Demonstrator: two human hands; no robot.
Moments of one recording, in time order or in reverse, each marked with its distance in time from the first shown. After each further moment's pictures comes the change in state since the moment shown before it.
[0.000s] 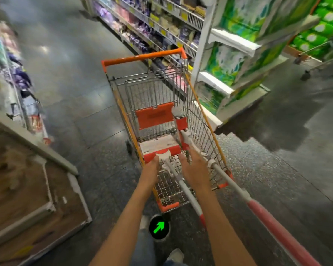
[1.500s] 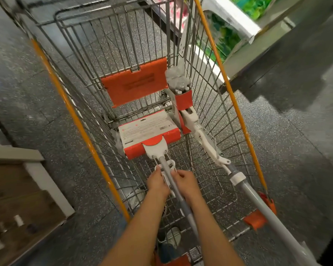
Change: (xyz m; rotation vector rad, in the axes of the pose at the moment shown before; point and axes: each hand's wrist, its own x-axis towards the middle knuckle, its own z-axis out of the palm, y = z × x) left_hand 0.302 -0.131 0.087 -0.723 0.291 -0.760; right_hand 0.188 0.162 0.161 0.144 -0.310 0.632
